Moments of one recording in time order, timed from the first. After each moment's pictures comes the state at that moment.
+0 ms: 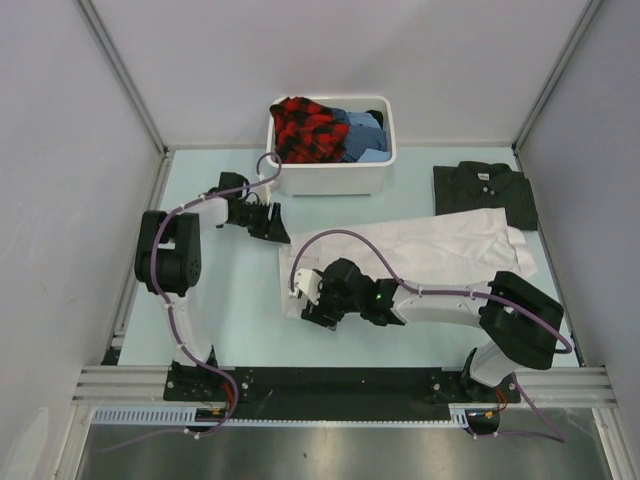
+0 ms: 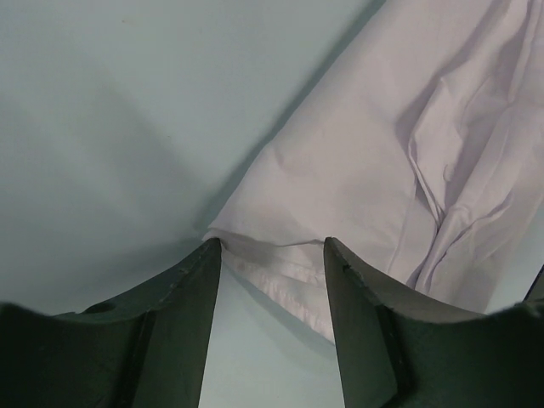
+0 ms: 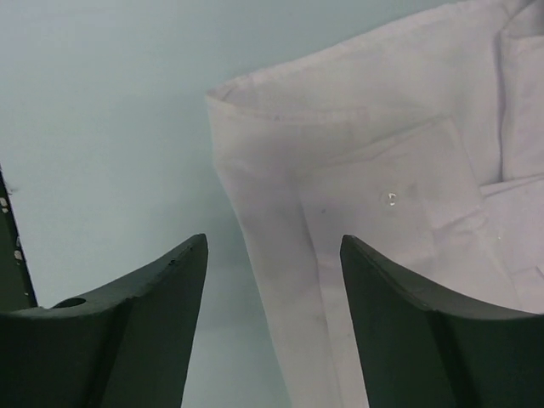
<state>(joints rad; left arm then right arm) -0.10 1.99 1.27 -0.41 0.77 0.19 1.10 1.56 0.83 0.04 -0.10 -0.28</state>
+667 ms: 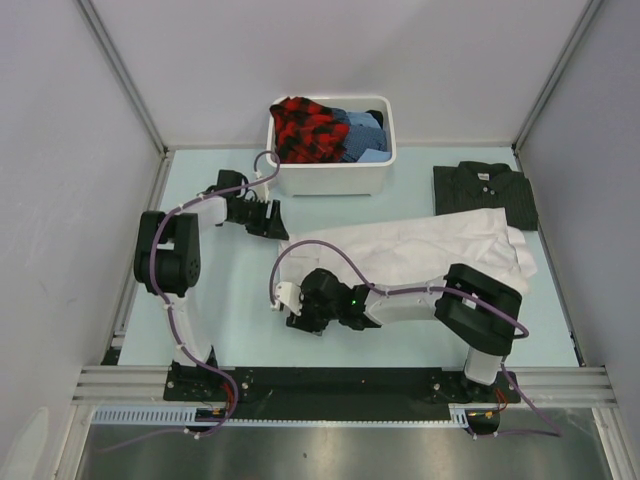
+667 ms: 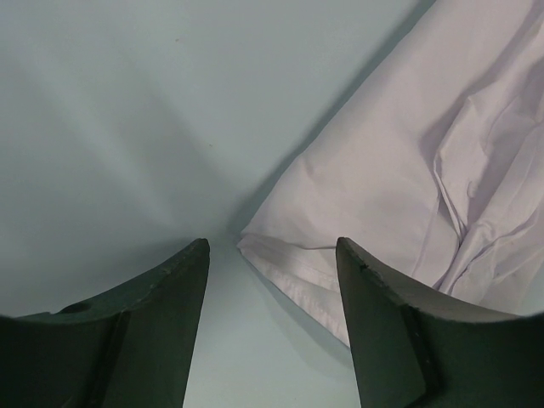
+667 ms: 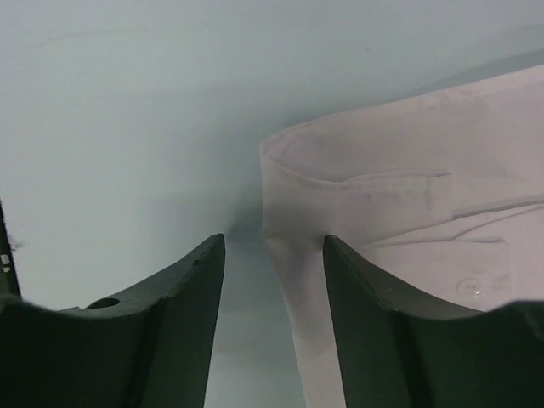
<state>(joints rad) -0.09 1.99 1.27 -0.38 0.71 0.16 1.16 1.77 0.93 0.11 -0.13 -0.29</state>
